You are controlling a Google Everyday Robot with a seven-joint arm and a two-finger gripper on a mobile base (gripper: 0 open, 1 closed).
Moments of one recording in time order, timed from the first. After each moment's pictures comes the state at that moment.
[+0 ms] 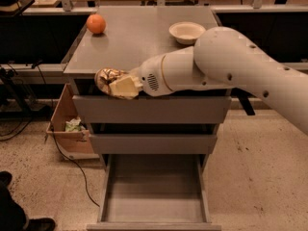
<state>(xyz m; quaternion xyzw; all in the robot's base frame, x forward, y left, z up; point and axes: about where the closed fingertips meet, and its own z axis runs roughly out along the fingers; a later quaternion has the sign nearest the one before) 0.548 0.074 0.906 -0.39 0.76 0.32 0.41</state>
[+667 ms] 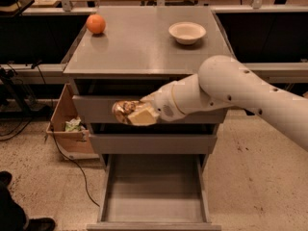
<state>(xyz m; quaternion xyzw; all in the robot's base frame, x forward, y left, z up) 0.540 0.038 0.810 -0.47 0.76 0.28 0.35</state>
